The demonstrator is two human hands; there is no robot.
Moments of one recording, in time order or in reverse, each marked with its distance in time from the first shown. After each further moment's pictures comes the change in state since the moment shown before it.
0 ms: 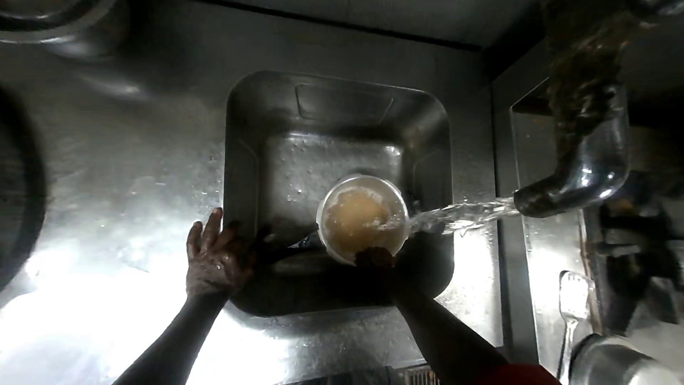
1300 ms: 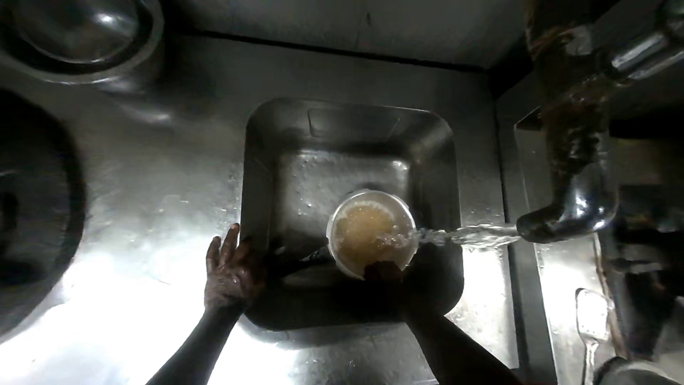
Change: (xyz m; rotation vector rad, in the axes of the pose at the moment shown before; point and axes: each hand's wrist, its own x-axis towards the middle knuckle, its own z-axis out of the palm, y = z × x) left_hand 0.001 0.000 0.000 0.034 0.023 0.013; right_hand -0.009 -0.004 0.000 0.071 0.032 0.030
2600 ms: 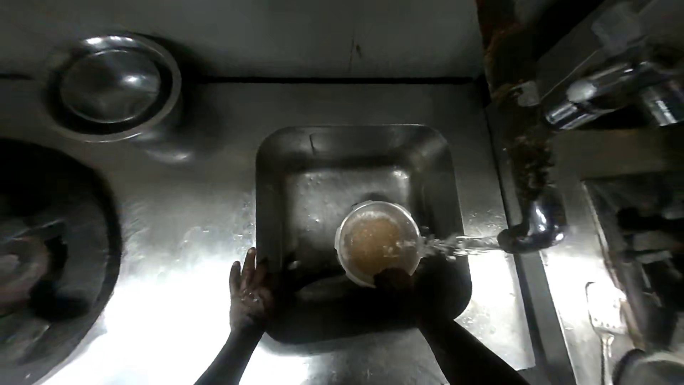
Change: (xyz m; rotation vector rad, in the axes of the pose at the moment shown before) left_hand -0.002 0.008 -0.005 0.120 -0.051 -0.001; right_hand -0.011 0.002 -0.001 -0.099 0.054 -0.097
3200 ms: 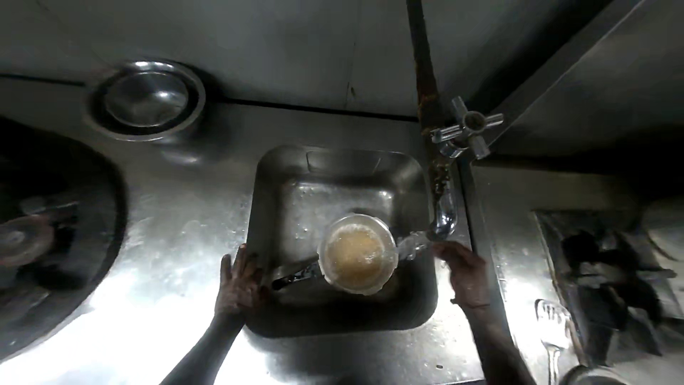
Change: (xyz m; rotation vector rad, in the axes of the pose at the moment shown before) left_hand 0.003 0.010 -0.012 0.117 -0.234 -0.015; right_hand -0.160 0.084 -0.123 1.021 1.123 -0.138
